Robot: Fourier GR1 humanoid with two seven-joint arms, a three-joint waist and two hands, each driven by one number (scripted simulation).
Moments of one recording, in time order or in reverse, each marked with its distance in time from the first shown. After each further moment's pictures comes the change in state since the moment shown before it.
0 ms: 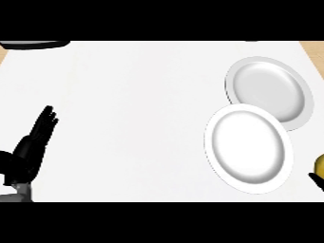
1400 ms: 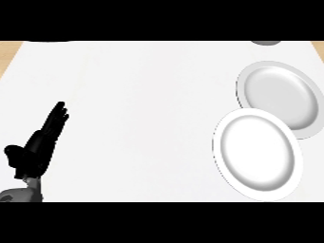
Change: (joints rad) left arm -0.035 -0.044 -0.013 -0.011 -0.050 -0.030 0.025; right arm -0.055 -0.140 -0.423 -0.144 -0.251 0.103 -0.270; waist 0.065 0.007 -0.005
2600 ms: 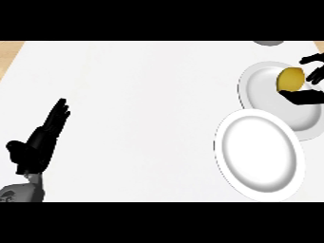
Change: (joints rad) left arm -0.030 -0.016 0.024 0.015 -0.027 -0.022 0.005; right arm -0.627 0.329 0.301 0.527 0.247 -0.198 0.168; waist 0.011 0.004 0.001
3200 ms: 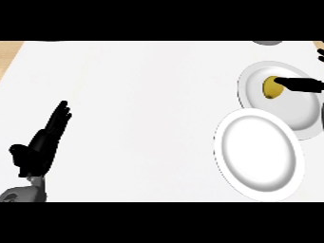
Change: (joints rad) left arm 0.018 -0.020 -0.001 -0.008 -0.018 0.008 -0.011; right arm -0.140 0.048 -0.173 0.249 -0.154 -0.105 -0.113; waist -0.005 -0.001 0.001
